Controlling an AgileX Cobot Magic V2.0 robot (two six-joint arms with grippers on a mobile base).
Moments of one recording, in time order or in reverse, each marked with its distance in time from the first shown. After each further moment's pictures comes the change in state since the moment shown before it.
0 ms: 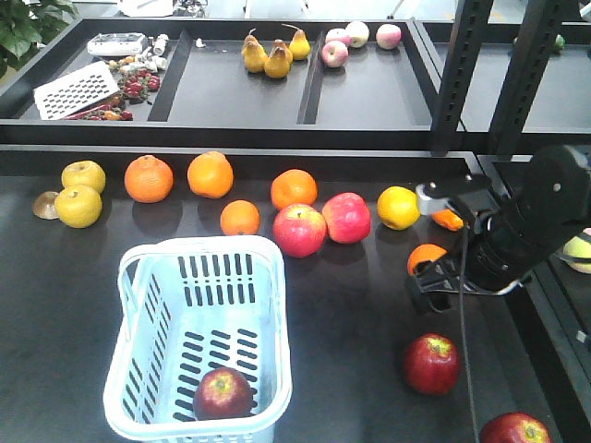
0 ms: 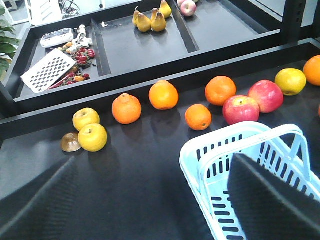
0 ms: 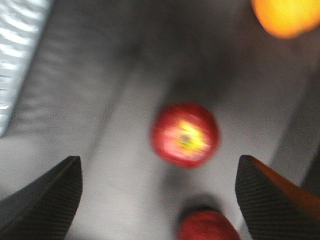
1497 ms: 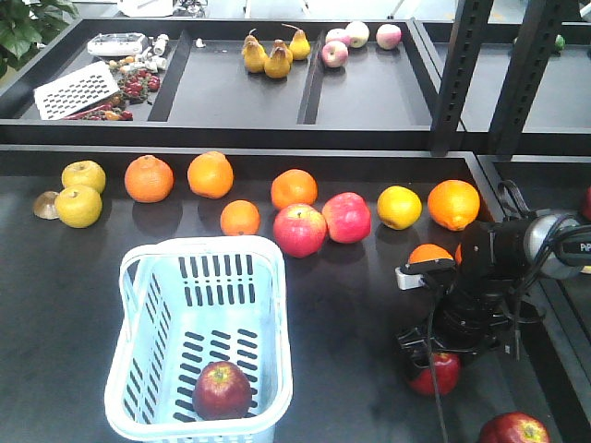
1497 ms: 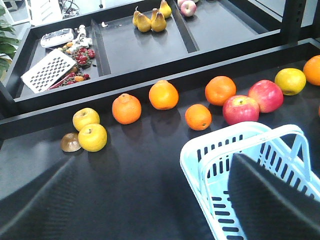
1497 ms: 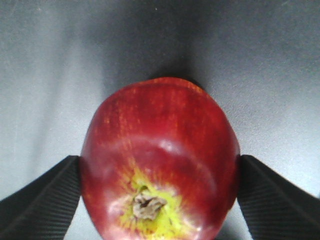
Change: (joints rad) left arm 0.000 0.000 0.000 0.000 0.000 0.000; right arm -0.029 0.422 -0.019 0.011 -0.109 -0.009
